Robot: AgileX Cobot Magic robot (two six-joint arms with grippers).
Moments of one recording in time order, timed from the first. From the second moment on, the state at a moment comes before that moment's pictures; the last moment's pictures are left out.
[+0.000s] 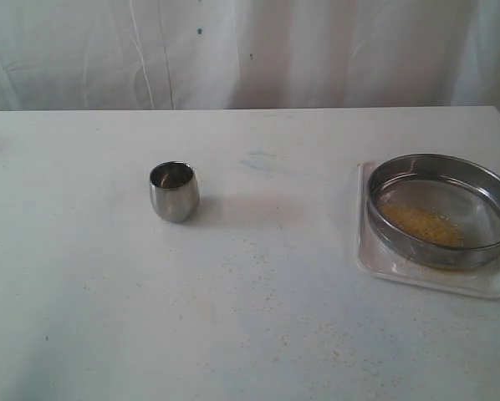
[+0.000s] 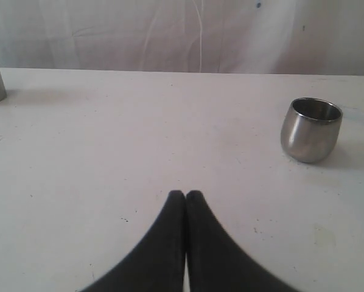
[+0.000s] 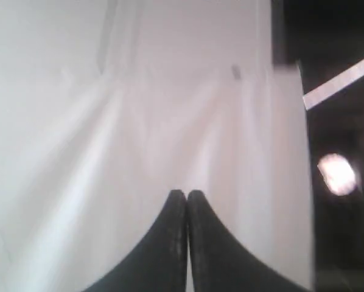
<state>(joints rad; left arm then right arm) 0.05 0.00 0.02 -0.06 0.22 -0.02 -0.09 0.52 -0.77 -0.44 -0.11 0.37</state>
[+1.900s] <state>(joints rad) 0.05 0.00 0.03 -0.06 0.22 -0.02 -0.24 2.09 -1.51 0.03 0.96 0.01</state>
